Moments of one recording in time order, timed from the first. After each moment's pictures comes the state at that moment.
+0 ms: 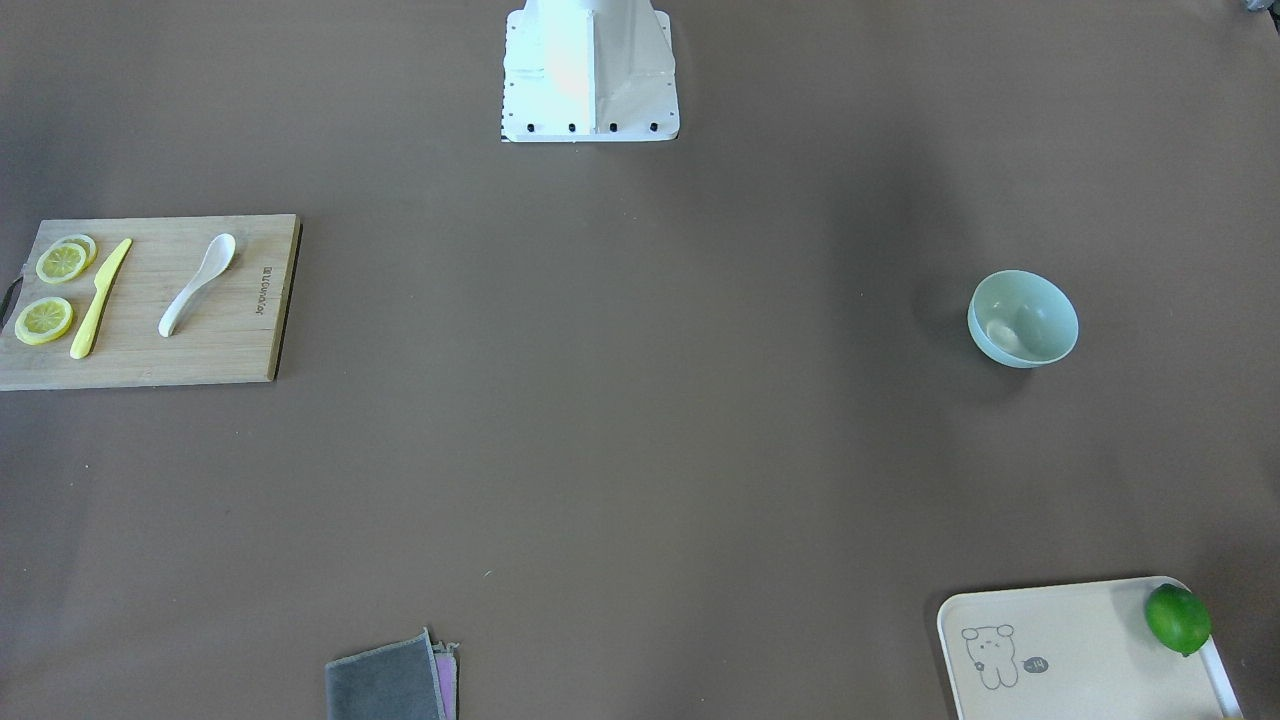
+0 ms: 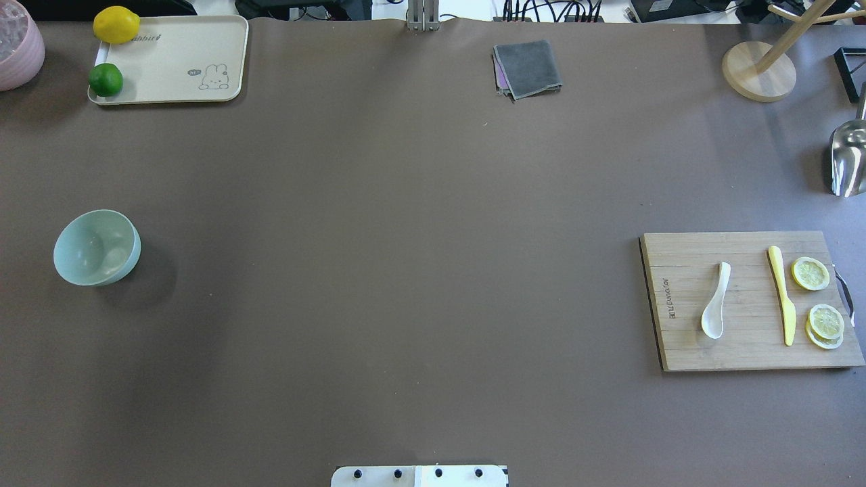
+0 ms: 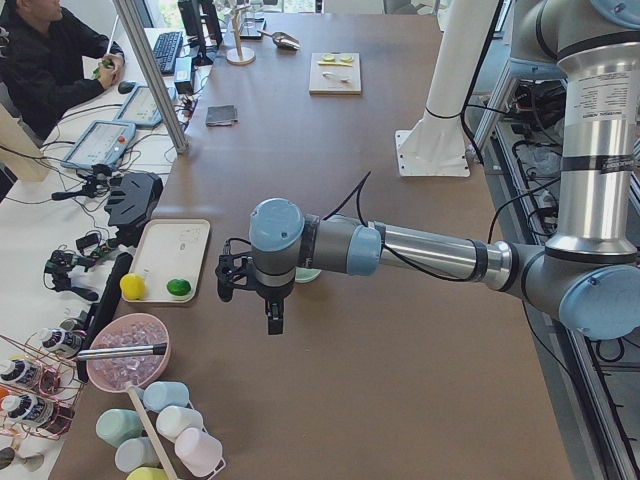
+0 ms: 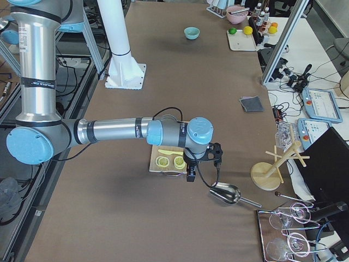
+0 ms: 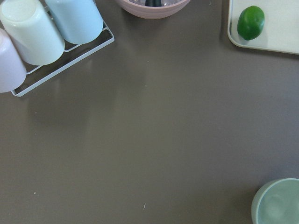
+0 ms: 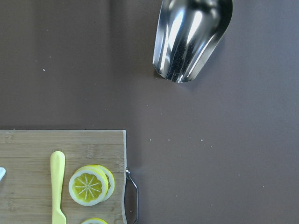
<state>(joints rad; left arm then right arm) -1.64 -1.52 -1.79 -1.55 -2.37 -0.20 1.56 -1.63 1.73 -1.72 2.39 -0.01</state>
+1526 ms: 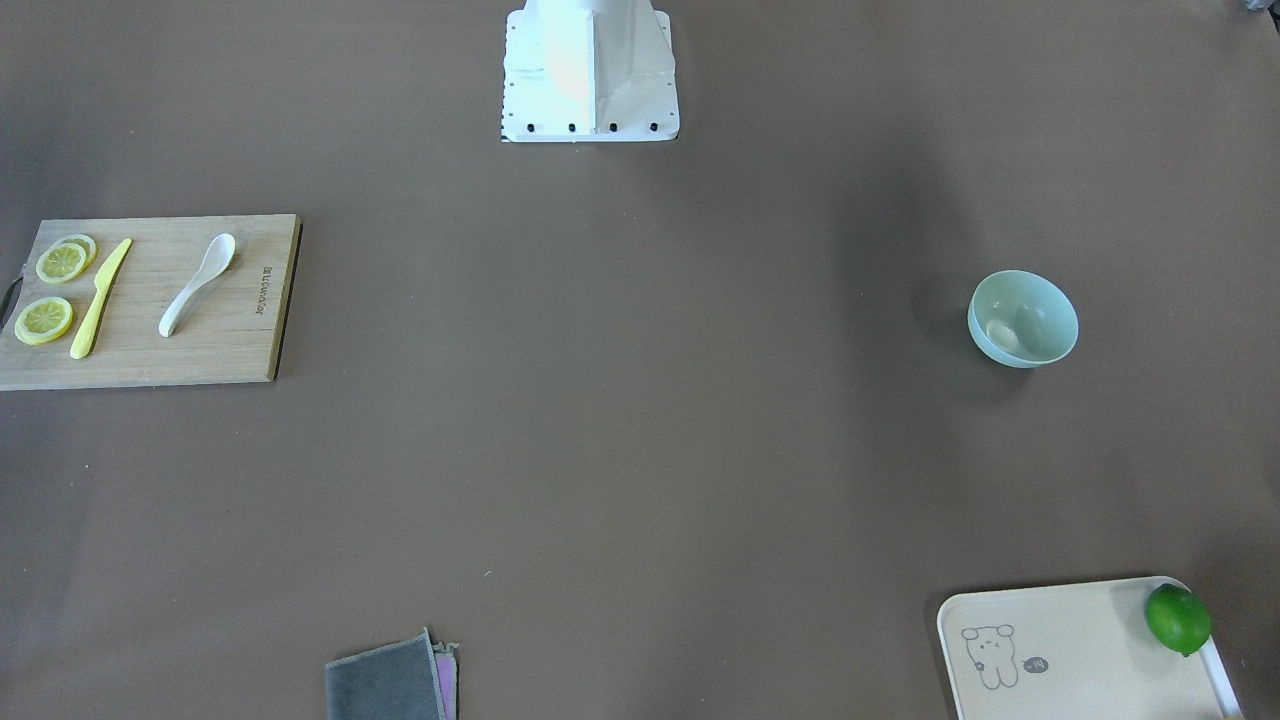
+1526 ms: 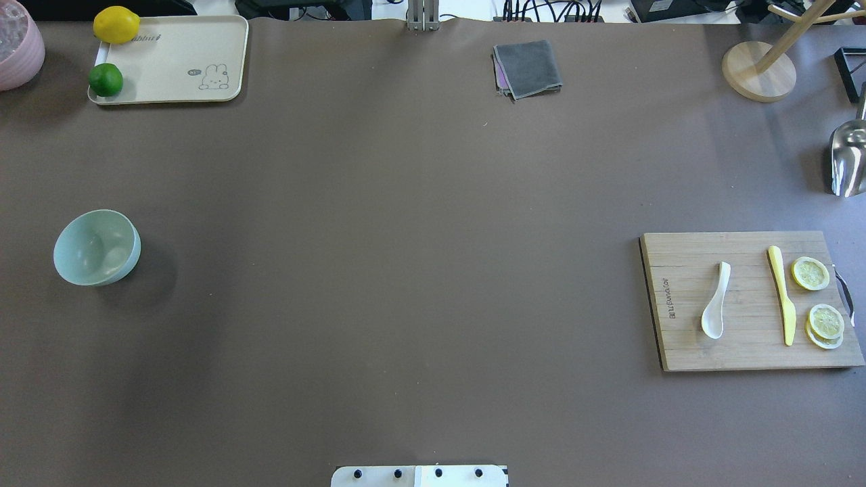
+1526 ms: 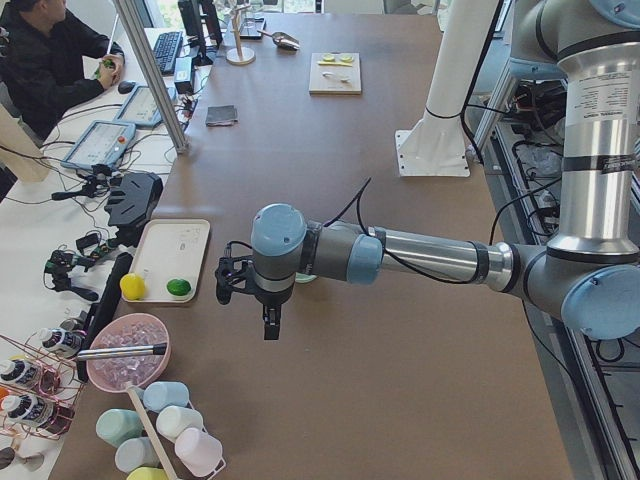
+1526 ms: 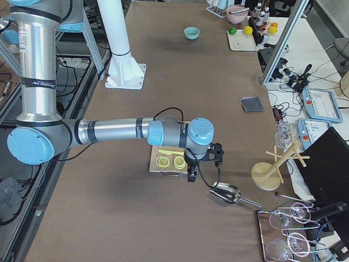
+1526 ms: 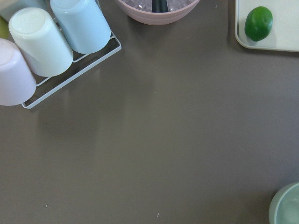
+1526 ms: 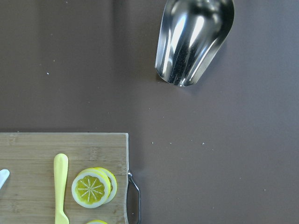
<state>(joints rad) -1.64 -1.52 -1.76 -1.62 -2.37 -0.19 1.56 -1.62 1.73 -1.71 2.40 -0.02</state>
